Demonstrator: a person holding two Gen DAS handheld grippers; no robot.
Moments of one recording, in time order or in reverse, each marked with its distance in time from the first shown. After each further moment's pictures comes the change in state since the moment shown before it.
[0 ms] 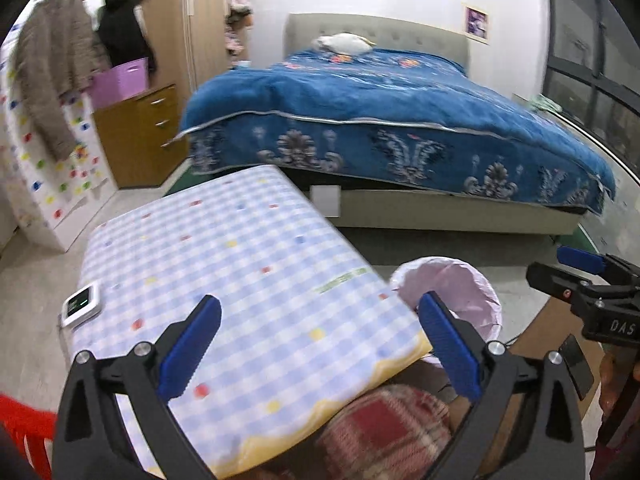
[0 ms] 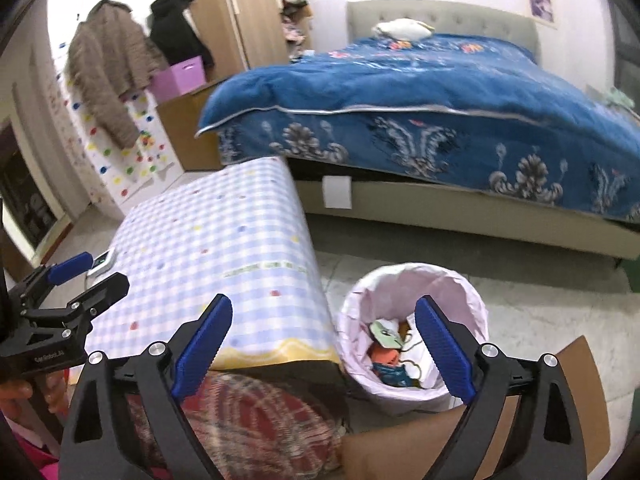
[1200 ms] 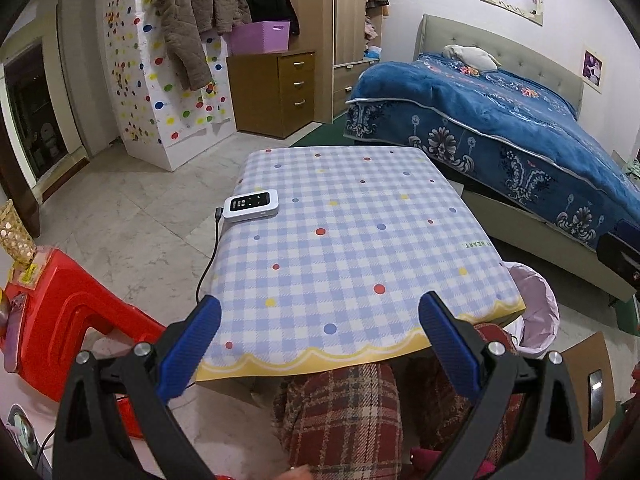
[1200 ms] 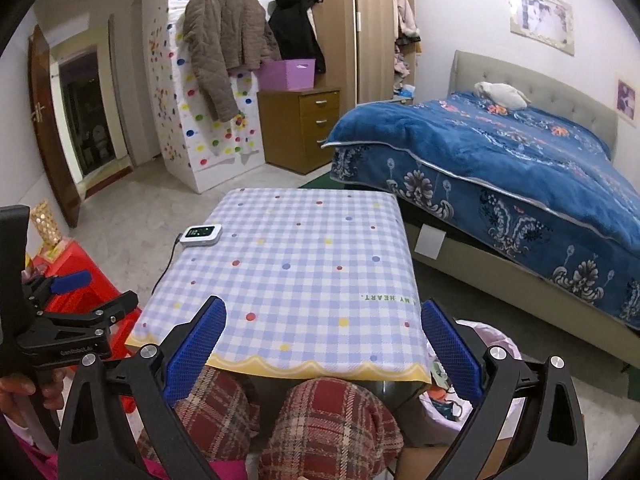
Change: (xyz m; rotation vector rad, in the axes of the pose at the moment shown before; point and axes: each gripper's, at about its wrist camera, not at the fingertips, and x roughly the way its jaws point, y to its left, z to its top) left arm -0.112 0.117 -0.074 -0.282 0.065 0.302; right arm -0.059 0.147 -0.001 -0.307 -0.078 0.148
